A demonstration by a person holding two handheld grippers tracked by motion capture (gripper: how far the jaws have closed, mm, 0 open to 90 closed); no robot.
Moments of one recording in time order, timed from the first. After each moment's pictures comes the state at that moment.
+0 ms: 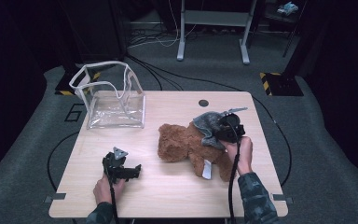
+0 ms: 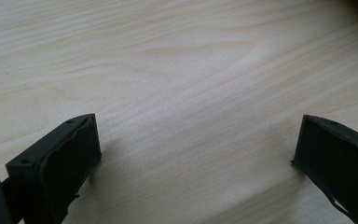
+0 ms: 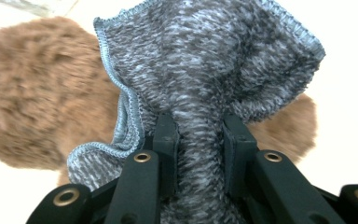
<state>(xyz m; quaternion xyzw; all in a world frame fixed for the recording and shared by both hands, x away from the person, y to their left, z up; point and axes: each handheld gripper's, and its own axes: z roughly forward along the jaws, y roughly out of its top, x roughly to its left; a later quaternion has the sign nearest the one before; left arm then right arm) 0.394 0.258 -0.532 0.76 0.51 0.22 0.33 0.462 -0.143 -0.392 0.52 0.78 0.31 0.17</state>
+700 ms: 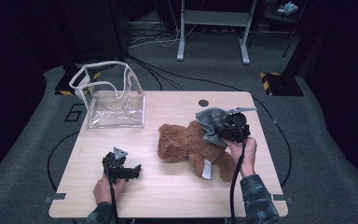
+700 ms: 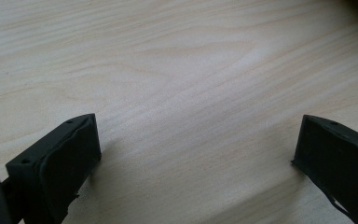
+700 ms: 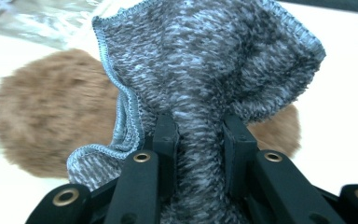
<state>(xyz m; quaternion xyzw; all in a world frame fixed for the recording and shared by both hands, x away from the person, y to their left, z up) 0.394 0.258 -0.532 0.76 0.51 0.22 0.33 0.450 -0.145 -0.375 0.51 0.76 0.36 0.18</state>
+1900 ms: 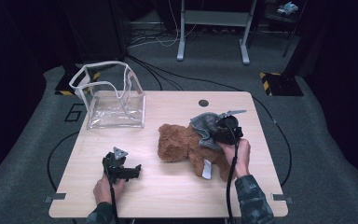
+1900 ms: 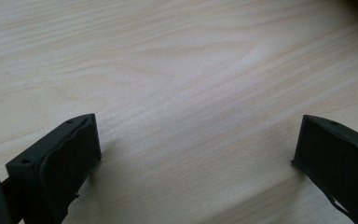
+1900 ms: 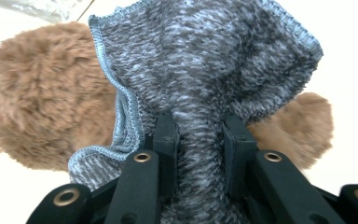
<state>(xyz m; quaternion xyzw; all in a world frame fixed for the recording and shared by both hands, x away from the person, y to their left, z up) 0.394 0.258 -0.532 0.76 0.51 0.22 0.33 0.457 -0.136 -0.395 0.51 0.78 0.33 0.17</state>
